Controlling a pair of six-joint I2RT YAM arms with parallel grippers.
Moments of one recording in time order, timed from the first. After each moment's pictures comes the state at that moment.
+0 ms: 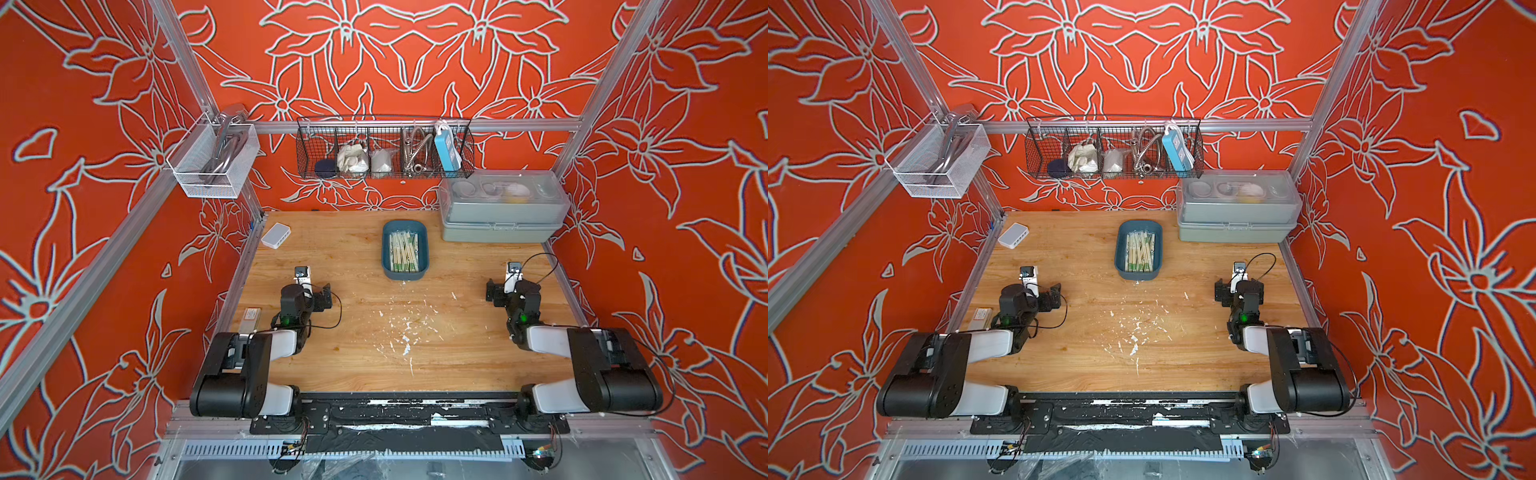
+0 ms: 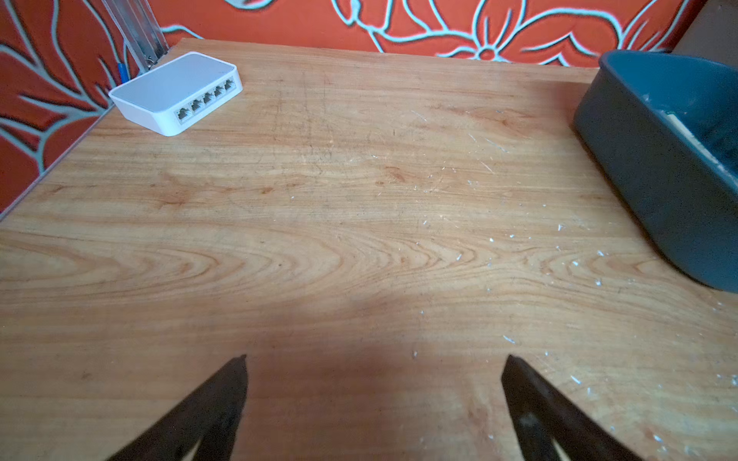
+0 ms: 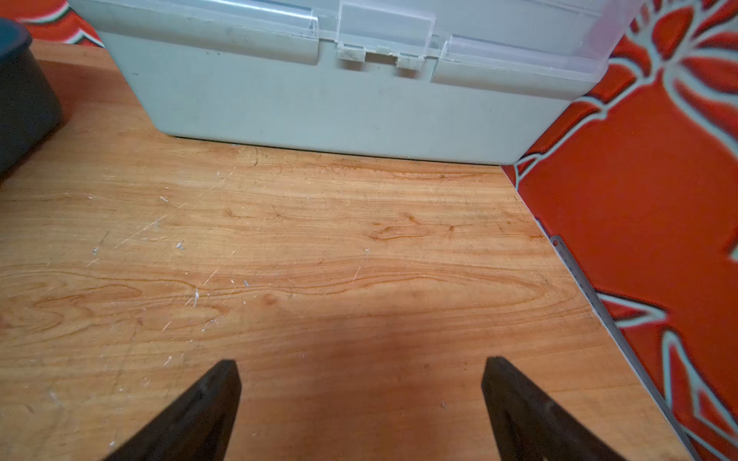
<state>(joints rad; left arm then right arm) 0.03 1.40 0.30 0.66 0.03 -0.06 0.05 1.42 0.32 0.70 0.18 -0.11</state>
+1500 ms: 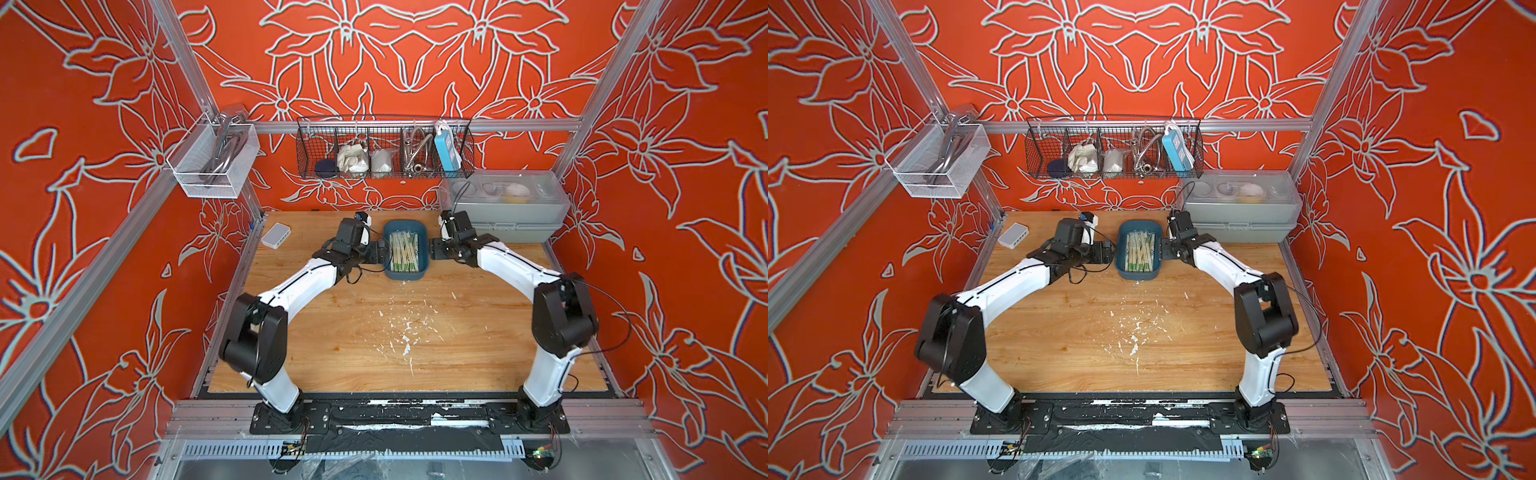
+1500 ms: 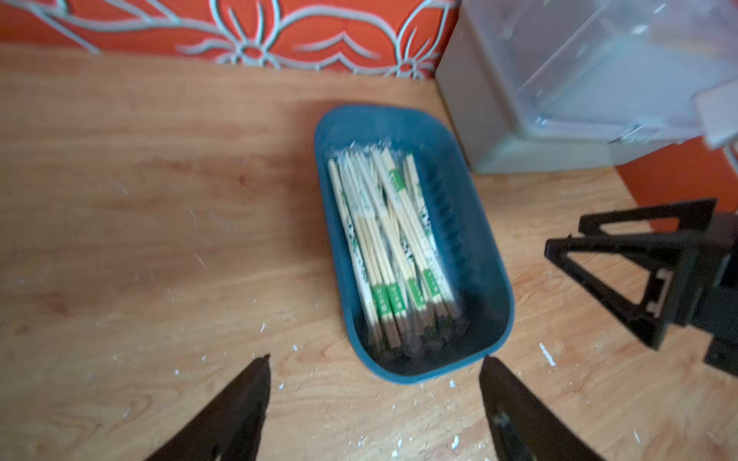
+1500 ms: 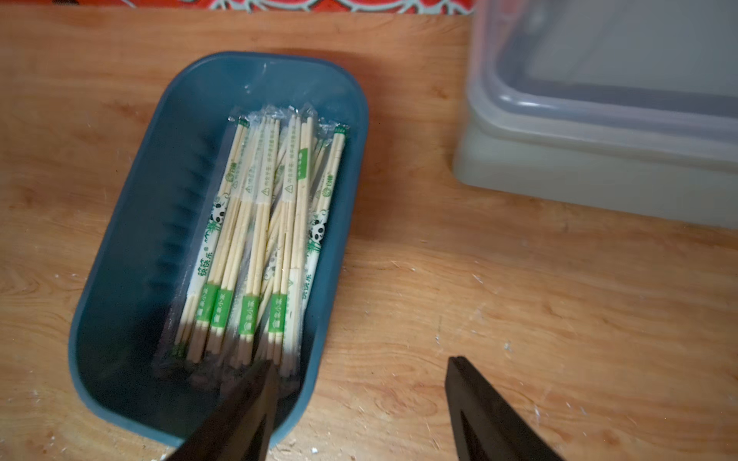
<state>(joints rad) -0.36 1.69 1.23 -0.24 0.13 -0.33 0.44 1.90 1.51 -0.47 0.07 0.23</state>
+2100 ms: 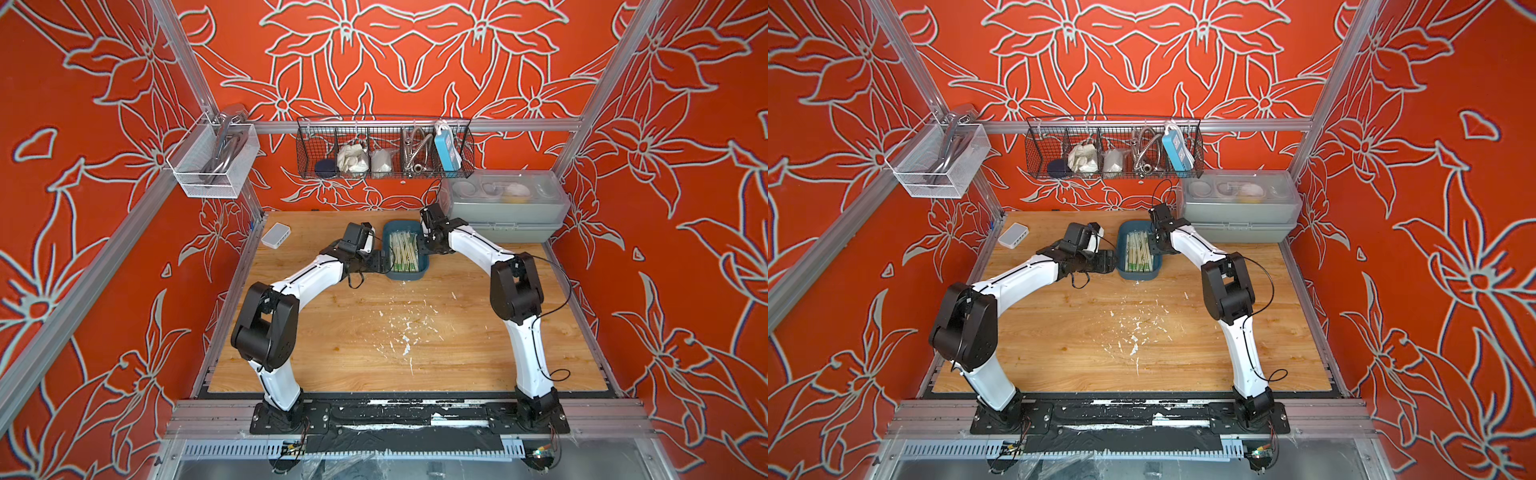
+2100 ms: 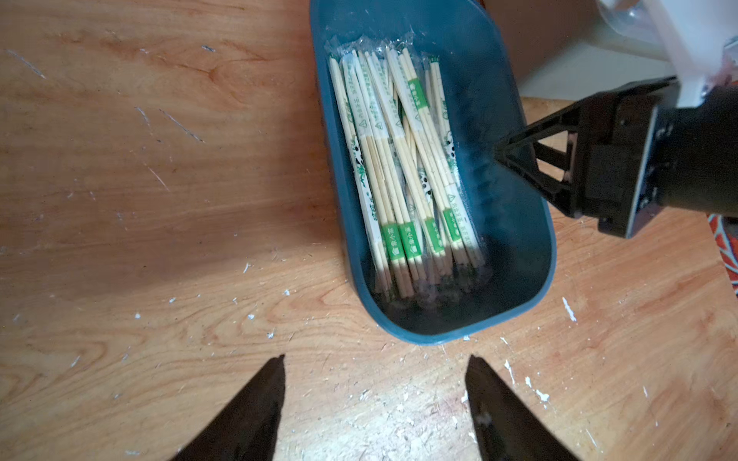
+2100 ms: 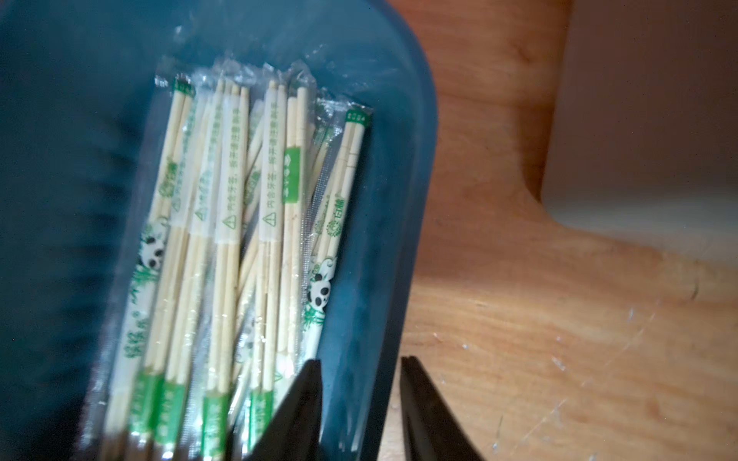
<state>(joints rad) -0.36 1.74 1.25 -0.33 0.17 -0.35 0.45 2.28 1.94 -0.72 0.07 0.24</state>
